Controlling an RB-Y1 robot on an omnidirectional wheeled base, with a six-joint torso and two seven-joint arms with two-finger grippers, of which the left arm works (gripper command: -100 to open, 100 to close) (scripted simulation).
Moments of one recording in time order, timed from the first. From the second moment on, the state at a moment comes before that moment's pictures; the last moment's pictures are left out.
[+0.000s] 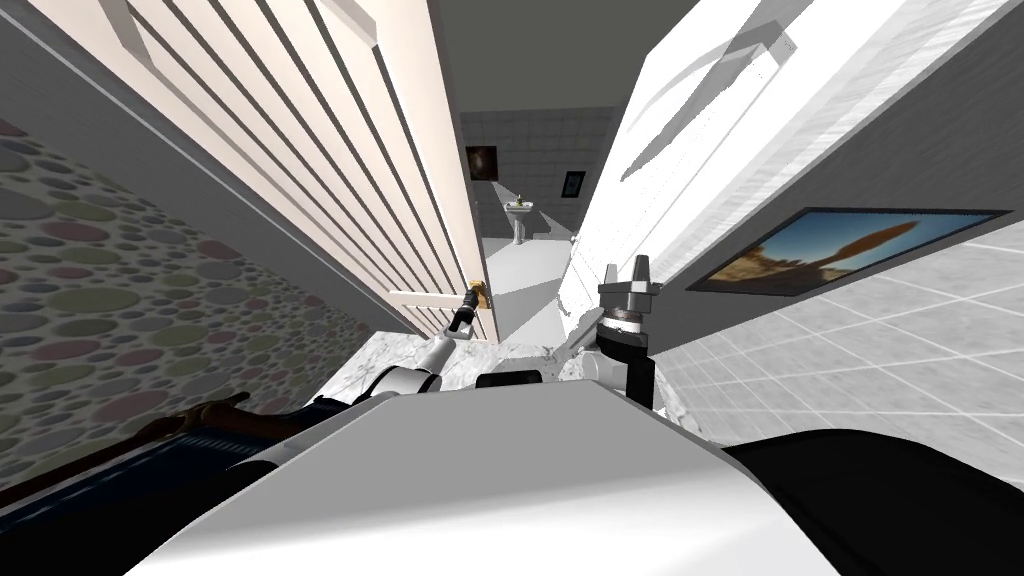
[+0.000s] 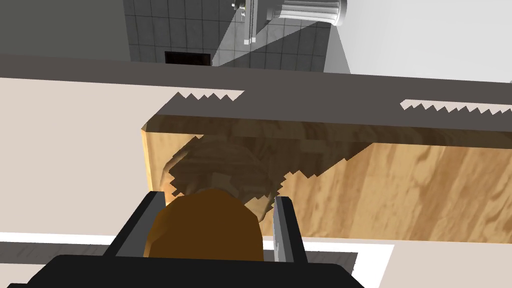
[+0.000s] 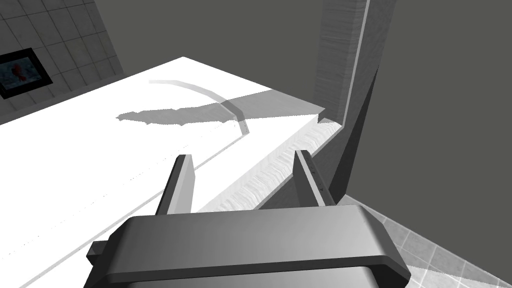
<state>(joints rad) -0.45 0.13 -0.13 -0.69 0.15 -0.47 0.07</state>
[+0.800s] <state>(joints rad) -0.45 0.13 -0.12 -0.68 0.15 -0.47 0.06</state>
